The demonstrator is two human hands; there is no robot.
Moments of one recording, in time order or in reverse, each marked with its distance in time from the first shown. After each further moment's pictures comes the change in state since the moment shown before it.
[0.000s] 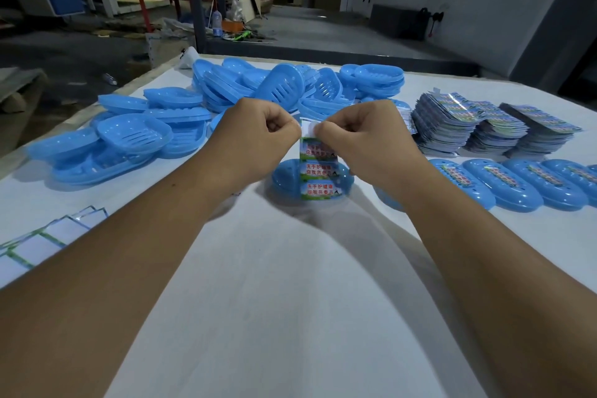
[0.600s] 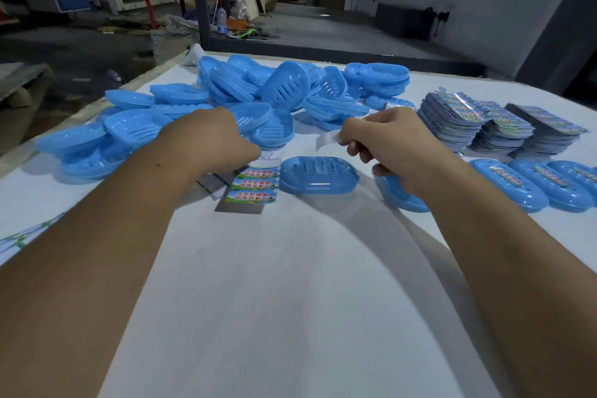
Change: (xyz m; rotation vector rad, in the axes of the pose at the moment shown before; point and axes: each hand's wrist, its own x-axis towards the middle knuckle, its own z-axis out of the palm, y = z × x) left_hand 0.011 -0.022 -0.040 0.719 -0.256 -0.343; right_hand 0.002 0.002 -0.018 0.075 -0.095 0.350
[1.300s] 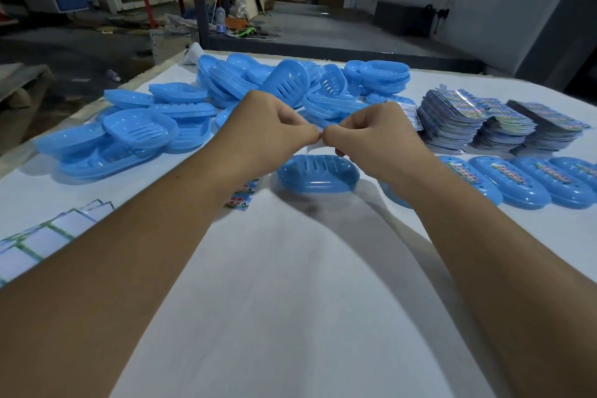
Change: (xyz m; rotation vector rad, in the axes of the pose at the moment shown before) left_hand -0.028 0.047 0.008 -0.745 0.084 0.234; right_hand -0.003 0.001 0.017 -0.108 0.072 -0.182
